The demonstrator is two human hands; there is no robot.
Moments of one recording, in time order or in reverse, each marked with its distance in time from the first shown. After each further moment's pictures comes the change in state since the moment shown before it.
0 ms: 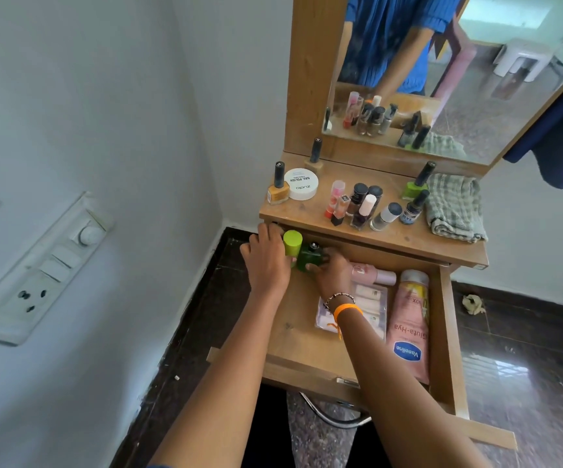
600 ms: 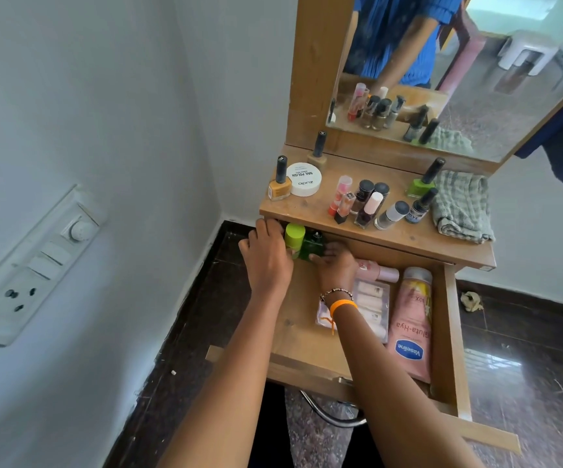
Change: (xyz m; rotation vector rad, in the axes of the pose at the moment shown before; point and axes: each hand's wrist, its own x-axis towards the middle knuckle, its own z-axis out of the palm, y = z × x) left_hand 0.005 -0.003 0.013 0.016 0.134 0.006; right_hand 0.007 -0.004 0.005 0.198 0.127 0.125
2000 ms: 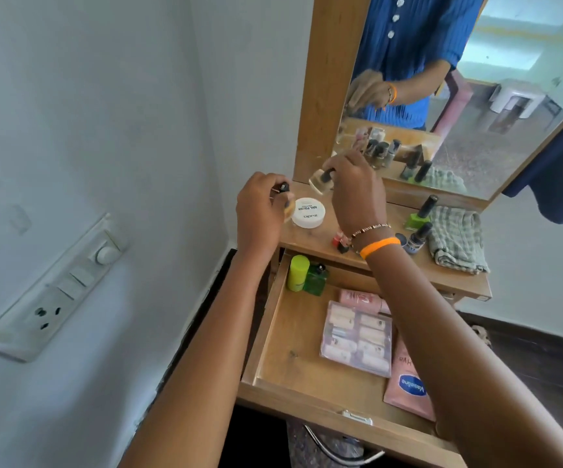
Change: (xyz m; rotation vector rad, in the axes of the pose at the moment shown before) left_hand 0.069 0.024 -0.121 -0.668 0.206 0.103; right_hand 0.007 -0.175 -0.057 -0.584 0.233 -0.957
